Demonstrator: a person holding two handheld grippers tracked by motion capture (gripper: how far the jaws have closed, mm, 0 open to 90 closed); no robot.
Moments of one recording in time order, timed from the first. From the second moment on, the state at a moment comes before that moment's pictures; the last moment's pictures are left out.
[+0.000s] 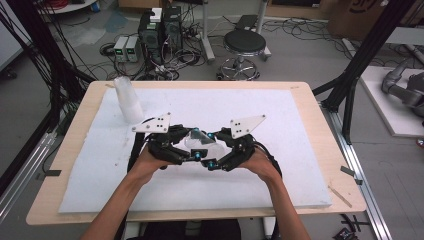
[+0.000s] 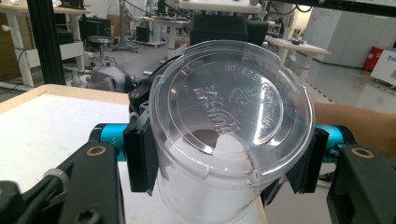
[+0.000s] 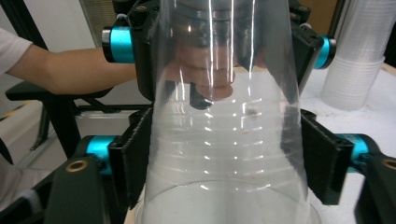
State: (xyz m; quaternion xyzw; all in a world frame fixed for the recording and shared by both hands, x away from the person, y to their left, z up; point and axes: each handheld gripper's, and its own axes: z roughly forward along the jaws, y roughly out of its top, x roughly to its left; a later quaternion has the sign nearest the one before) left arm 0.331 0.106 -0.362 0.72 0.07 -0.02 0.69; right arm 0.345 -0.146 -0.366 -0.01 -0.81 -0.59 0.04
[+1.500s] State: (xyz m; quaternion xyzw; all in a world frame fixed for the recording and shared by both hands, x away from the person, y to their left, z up) left arm 0.340 0.109 -0.321 0.95 0.05 0.00 0.32; right arm 0.341 -0.111 -0.338 -0.02 -0.96 -0.28 0.02
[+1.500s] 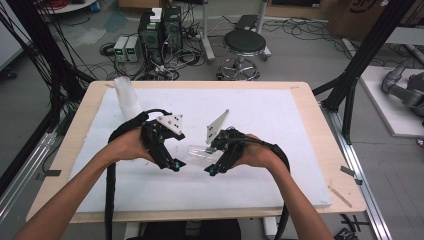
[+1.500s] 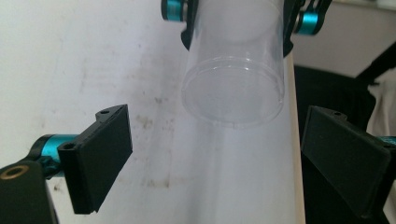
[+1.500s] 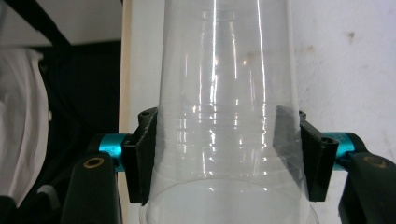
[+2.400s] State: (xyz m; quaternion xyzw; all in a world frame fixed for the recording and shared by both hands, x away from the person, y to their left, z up) left arm 0.346 0.087 -0.336 0.95 0.04 -0.01 0.31; right arm 0.343 -0.097 -0.336 -0.01 -0.97 -0.23 0.02
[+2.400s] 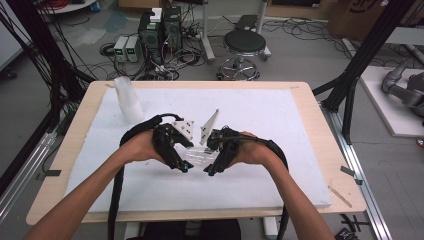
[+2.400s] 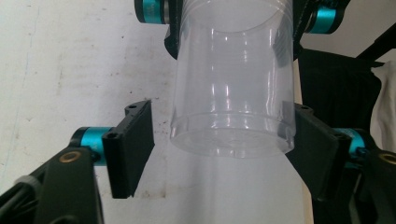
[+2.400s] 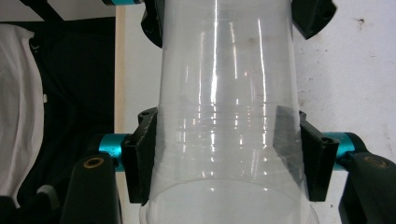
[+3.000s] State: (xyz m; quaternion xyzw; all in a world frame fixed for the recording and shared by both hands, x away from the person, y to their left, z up) left arm 0.346 0.087 -0.340 0.95 0.03 -0.02 0.31; right arm 0.345 -0.097 -0.337 -0.01 -0.97 -0.23 0.02
